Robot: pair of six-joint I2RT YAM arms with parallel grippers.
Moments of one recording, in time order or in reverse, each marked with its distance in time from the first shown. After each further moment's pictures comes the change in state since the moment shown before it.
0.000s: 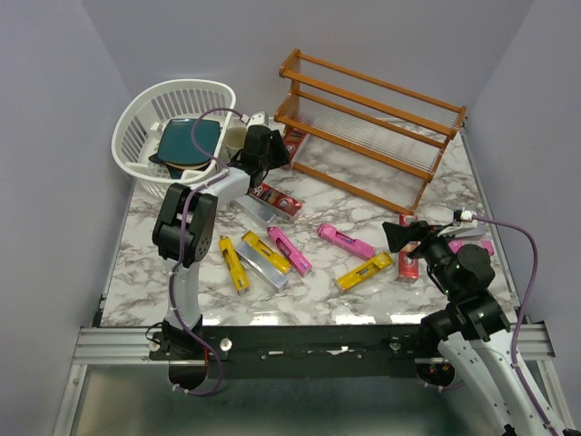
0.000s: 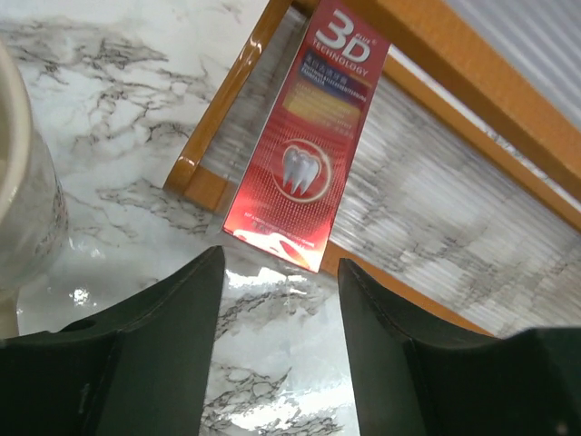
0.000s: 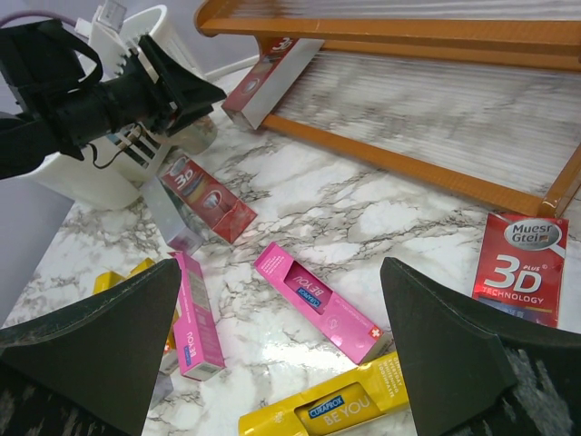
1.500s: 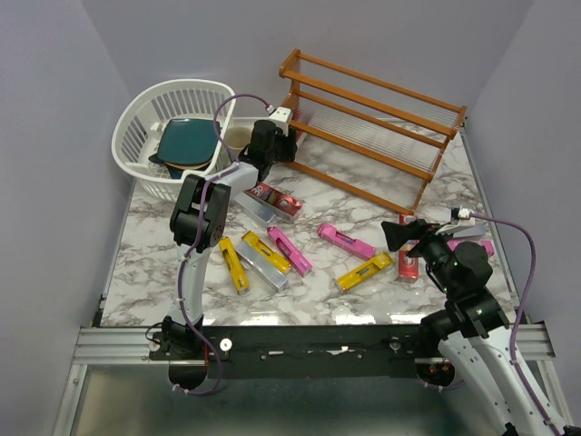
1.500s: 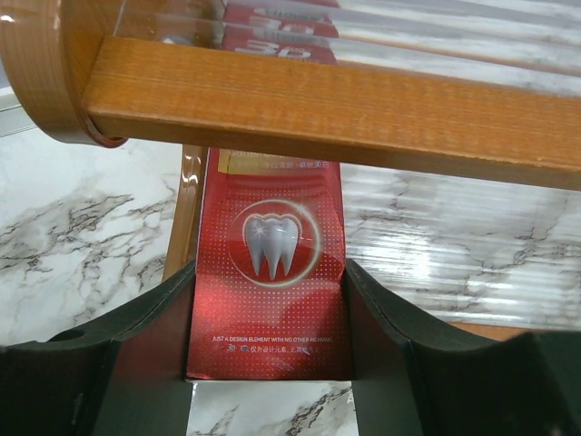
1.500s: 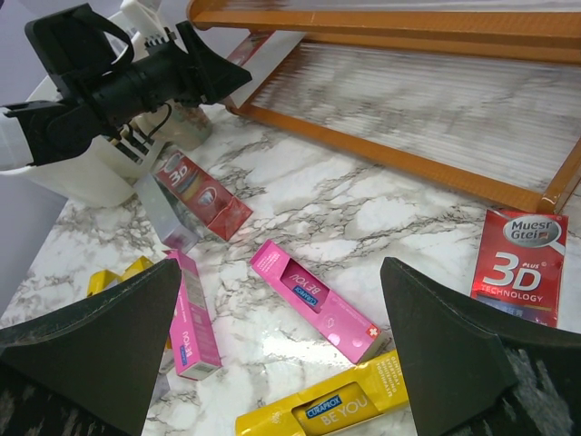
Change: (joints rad) left arm 0.014 0.217 0.200 0.122 0.154 0.439; right arm 0.000 0.031 0.000 0.011 0.003 -0.001
